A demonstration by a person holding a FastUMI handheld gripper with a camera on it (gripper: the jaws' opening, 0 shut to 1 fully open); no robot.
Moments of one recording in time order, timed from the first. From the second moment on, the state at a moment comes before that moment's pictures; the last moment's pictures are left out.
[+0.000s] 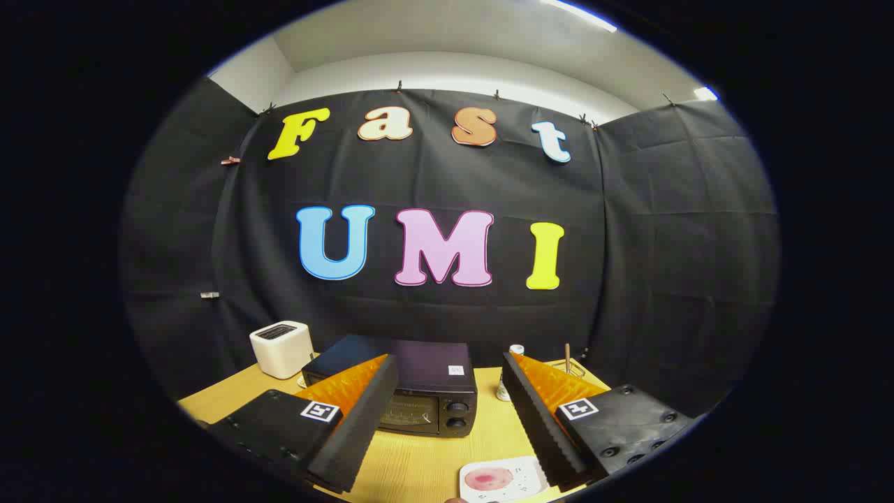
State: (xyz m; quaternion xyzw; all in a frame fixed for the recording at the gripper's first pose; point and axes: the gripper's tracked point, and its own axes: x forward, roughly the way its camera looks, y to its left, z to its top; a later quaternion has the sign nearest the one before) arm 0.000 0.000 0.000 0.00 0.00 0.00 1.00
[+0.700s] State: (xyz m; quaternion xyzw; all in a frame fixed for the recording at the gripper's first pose) arm 0.003 0.004 -0.026 -0.01 0.05 -0.01 1.00
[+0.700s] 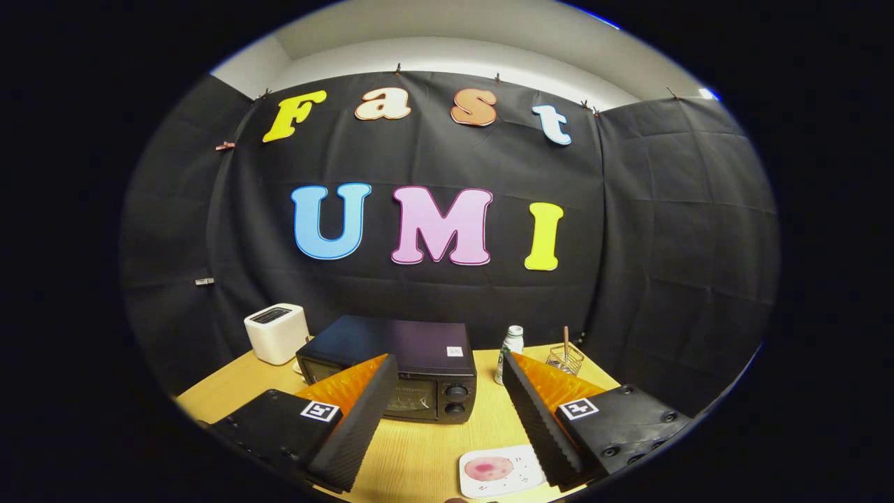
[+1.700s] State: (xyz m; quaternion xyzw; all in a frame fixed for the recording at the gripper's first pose) arm 0.052 0.059 -0.062 0.02 0.12 0.02 0.99
